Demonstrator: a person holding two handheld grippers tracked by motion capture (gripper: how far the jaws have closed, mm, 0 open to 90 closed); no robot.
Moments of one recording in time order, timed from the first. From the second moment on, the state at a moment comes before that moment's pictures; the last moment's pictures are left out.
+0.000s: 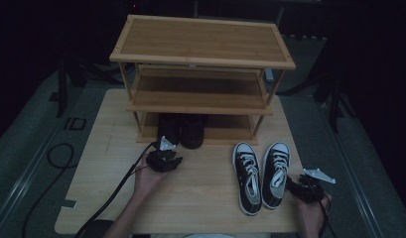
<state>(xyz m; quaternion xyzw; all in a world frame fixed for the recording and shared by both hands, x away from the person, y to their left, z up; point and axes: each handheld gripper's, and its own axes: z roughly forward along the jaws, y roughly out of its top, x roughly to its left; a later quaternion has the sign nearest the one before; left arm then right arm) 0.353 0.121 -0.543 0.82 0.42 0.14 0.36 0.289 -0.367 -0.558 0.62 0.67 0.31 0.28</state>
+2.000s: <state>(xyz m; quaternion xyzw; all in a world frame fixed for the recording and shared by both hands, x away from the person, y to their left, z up) 0.351 0.128 -0.557 0.82 0.43 0.16 0.36 0.283 -0.360 -0.532 0.60 0.68 0.32 0.28</state>
